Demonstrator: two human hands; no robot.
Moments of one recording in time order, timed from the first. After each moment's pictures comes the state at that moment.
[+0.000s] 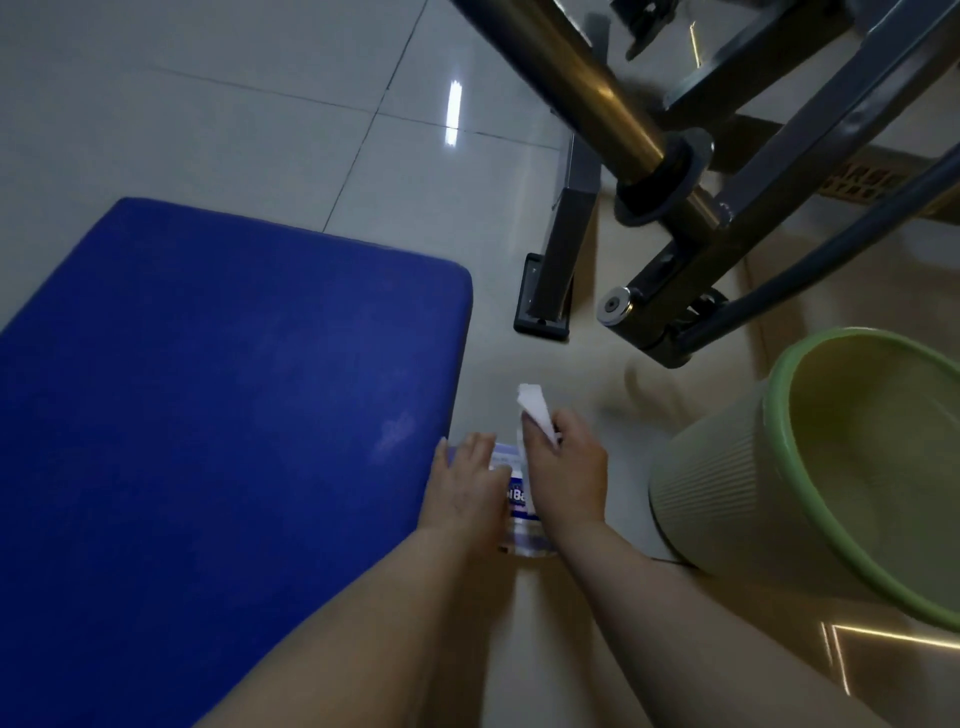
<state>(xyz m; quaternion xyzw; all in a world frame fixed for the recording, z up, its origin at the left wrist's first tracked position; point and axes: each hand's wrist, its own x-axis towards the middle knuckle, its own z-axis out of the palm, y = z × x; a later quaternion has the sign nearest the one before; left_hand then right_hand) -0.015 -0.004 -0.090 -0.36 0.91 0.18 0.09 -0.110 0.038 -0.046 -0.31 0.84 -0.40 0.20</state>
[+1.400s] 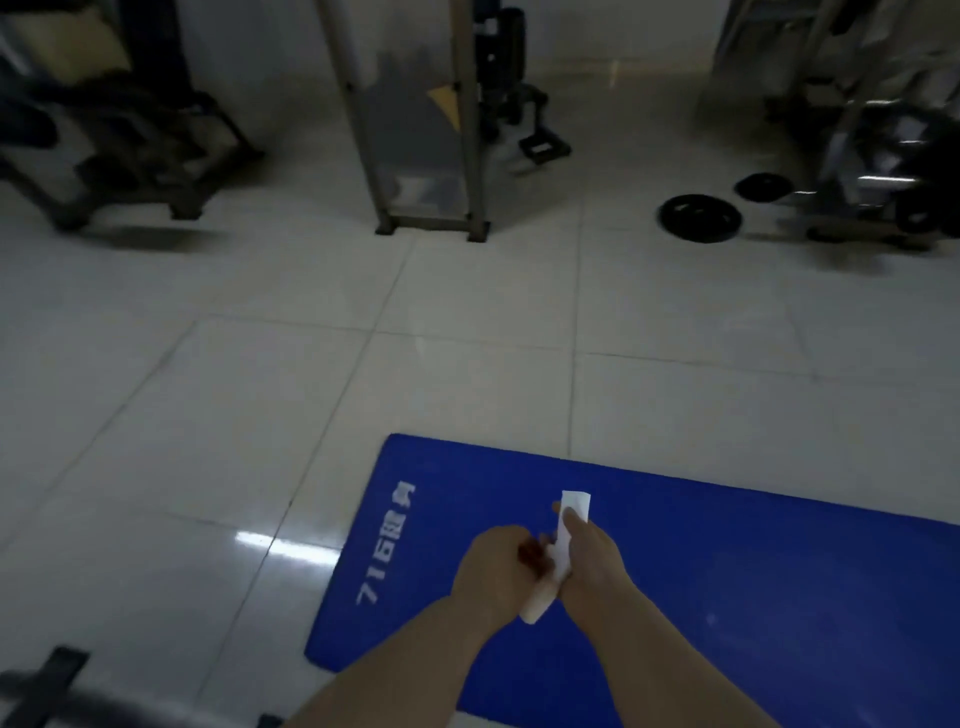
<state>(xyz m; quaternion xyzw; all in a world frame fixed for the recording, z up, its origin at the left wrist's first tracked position) 0.645 0.645 0.475 -0.88 0.18 0.34 -0.27 0.604 0.546 0.479 -0.38 0.53 0.02 0.76</state>
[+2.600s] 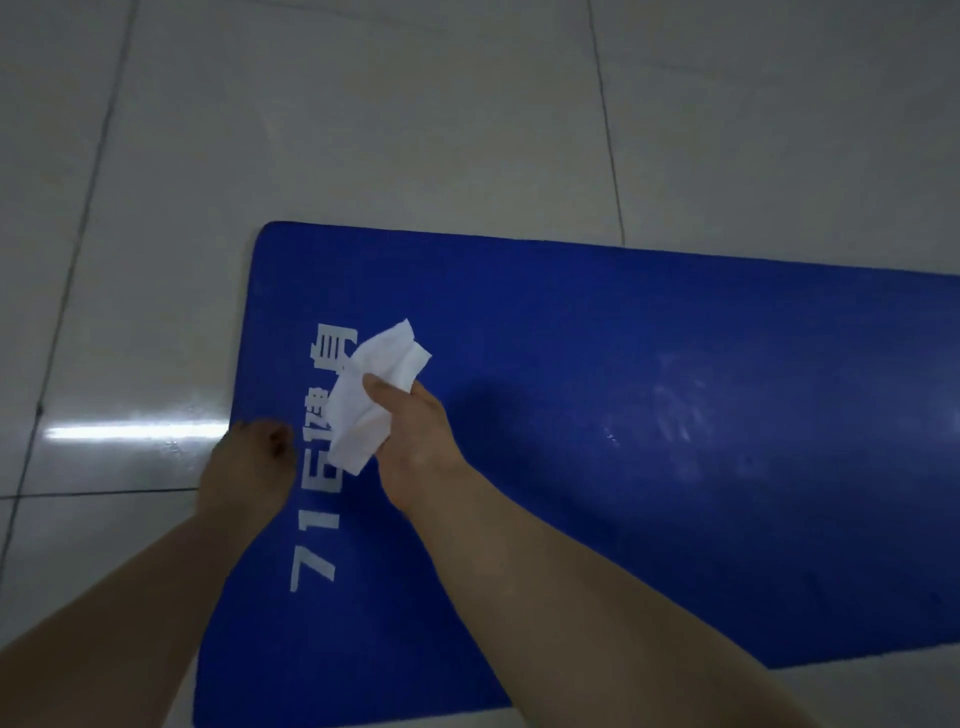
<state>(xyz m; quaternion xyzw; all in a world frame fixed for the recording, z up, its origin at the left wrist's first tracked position) 0.961 0.884 -0.087 -0.94 0.13 0.24 -0.18 0.892 0.740 -0.010 -0.28 0.49 0.01 0.83</state>
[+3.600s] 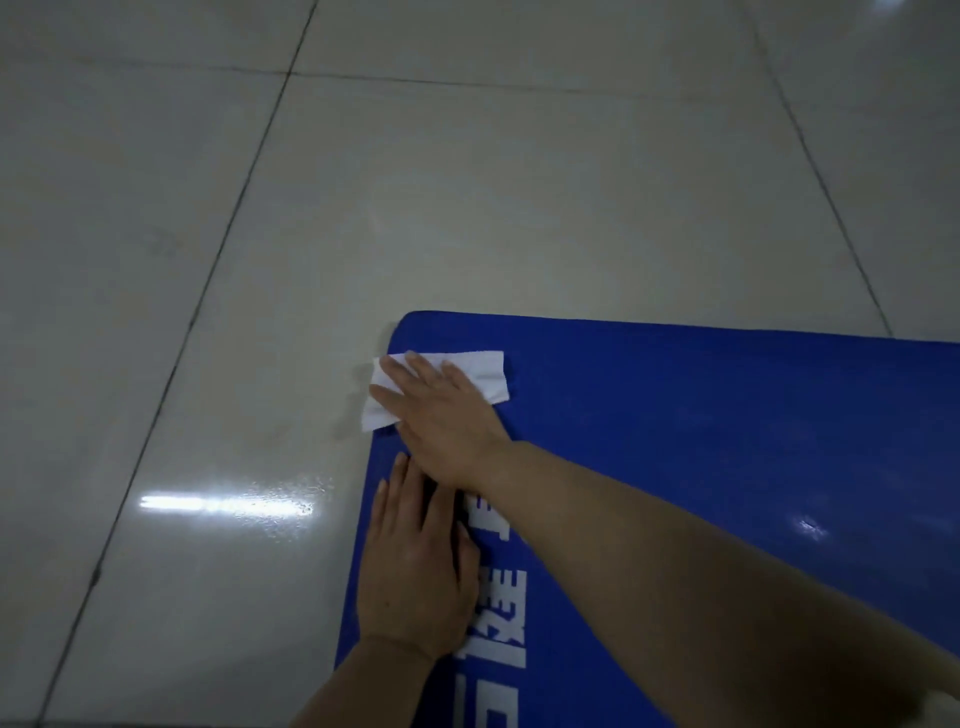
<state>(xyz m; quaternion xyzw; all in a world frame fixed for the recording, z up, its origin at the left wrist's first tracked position) 1.044 0.855 -0.226 -0.92 0.30 0.05 -0.25 1.114 0.723 -0.202 -0.98 -0.04 0.11 0.14</state>
